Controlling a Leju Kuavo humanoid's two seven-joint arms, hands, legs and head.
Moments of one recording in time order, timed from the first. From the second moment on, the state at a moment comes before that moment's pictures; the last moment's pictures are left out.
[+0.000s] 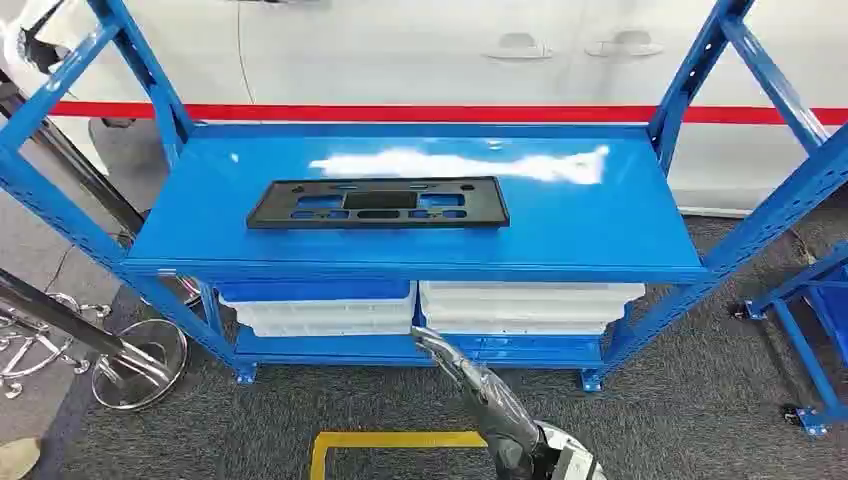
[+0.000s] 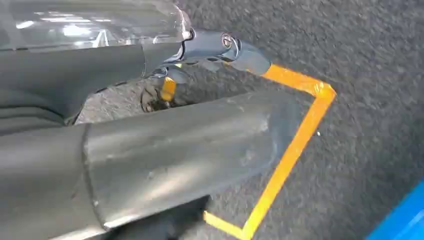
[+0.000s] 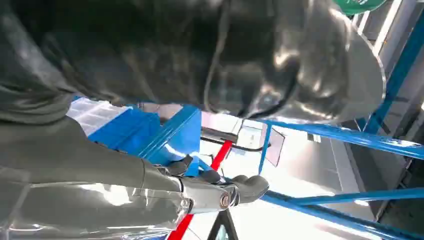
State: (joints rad) left arm -0.02 0.02 0.03 -0.19 0.37 0.04 -0.37; right arm 0.01 -0.09 0.56 -1.78 -0.07 0.24 -0.54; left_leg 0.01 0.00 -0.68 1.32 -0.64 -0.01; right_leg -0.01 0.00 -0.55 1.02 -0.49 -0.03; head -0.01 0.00
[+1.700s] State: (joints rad) left arm -0.01 0.05 0.03 -0.18 0.32 0.05 -0.36; right arm -0.01 -0.09 0.60 -1.75 -0.04 0.24 -0.52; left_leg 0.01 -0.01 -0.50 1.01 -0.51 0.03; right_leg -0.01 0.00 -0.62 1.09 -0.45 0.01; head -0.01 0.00
